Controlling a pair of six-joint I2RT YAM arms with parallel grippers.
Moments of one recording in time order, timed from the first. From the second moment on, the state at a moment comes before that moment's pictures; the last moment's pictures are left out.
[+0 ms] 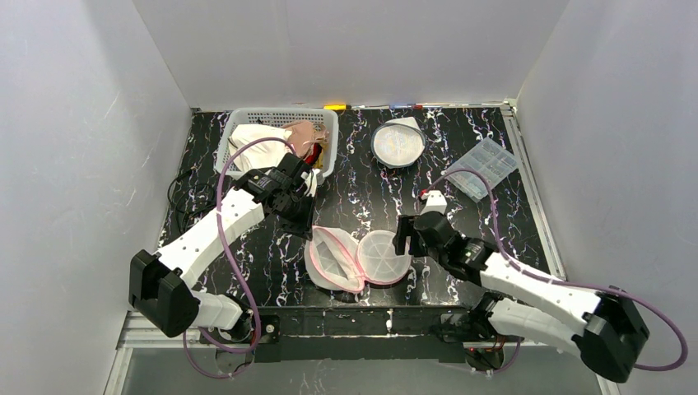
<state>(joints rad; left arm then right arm) -0.60 1.34 1.18 -1.05 0.17 -0.36 0.91 0.91 0.51 -0.30 0.36 0.63</state>
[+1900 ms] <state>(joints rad) -0.60 1.42 1.15 -0.72 0.36 -0.83 0.61 0.66 0.53 -0.03 0.57 0.44</state>
